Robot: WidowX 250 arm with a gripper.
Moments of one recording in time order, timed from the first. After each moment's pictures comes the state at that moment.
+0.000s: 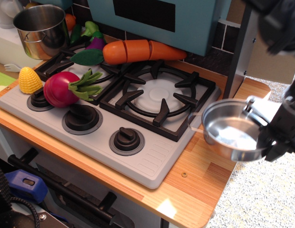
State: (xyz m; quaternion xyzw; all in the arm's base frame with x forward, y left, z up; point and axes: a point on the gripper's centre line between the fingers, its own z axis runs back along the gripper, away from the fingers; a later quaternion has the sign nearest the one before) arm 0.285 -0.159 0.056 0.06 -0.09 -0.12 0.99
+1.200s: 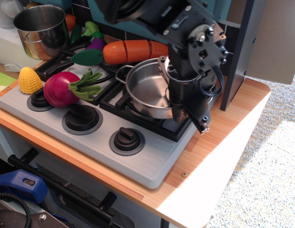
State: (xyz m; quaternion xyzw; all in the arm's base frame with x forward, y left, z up) arm 0.276 -0.037 0.057 0.09 -0.17 -0.25 0.95
